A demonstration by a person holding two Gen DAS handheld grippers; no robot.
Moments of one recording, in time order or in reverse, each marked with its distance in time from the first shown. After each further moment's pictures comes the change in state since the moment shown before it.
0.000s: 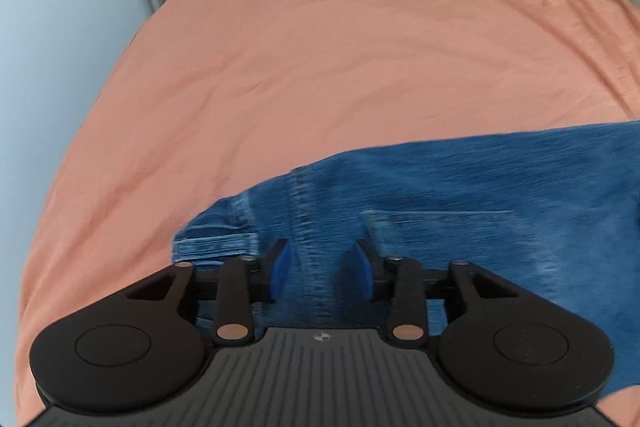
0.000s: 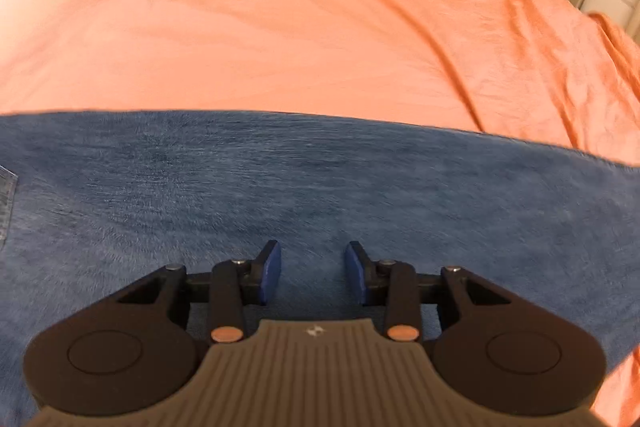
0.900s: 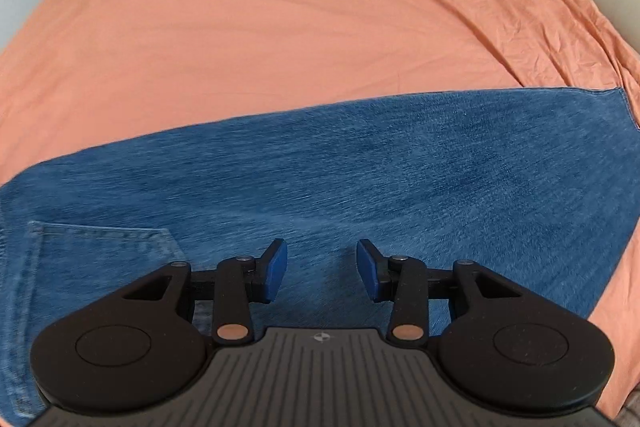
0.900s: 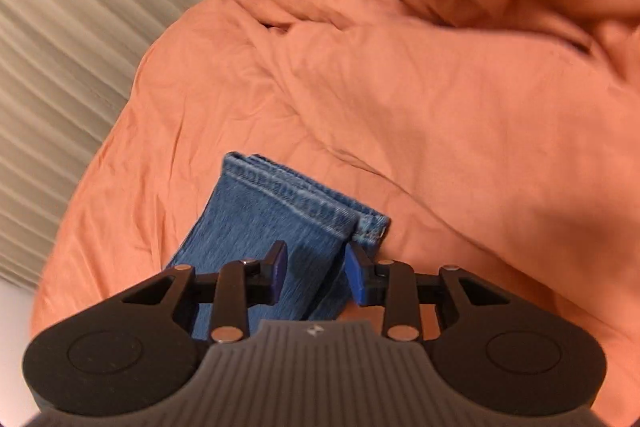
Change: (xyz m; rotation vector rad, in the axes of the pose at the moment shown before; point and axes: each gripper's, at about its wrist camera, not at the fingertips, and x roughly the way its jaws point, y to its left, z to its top) left arm 0.052 -0.208 0.020 0.040 0.091 -0.178; right arm -0.057 -0.459 -0.063 0.983 -0.175 0.002
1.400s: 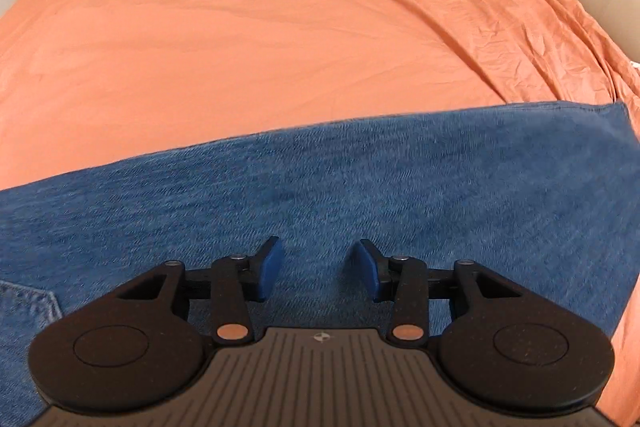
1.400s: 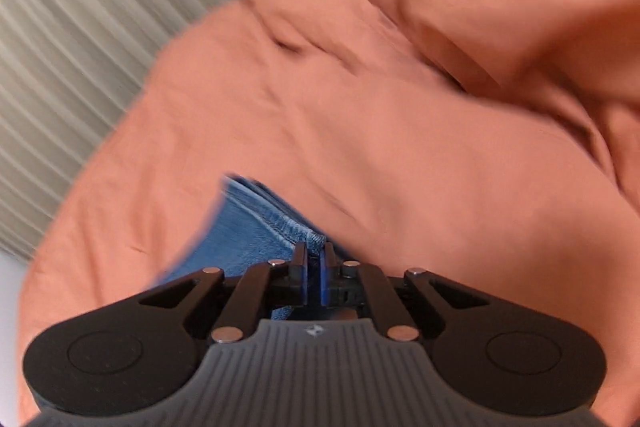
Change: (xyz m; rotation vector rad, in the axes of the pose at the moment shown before) left arm 0.041 -0.043 0.023 0.024 -0.056 -0.055; right arm -0.002 -0.009 0.018 -0.144 0.000 -0.045
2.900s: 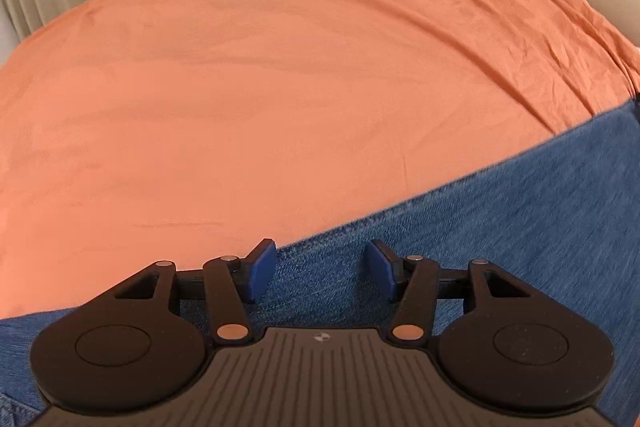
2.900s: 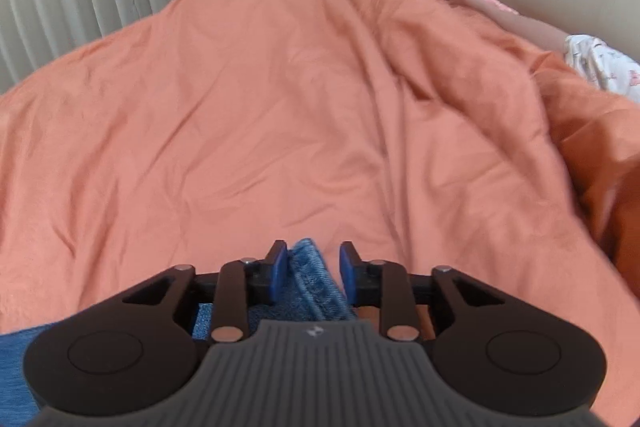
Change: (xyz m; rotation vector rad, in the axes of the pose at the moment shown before) left arm 0.014 0.031 0.043 0.116 -0.084 0.054; right arm 0.091 0.133 0.051 -0.469 -0.073 -0.173
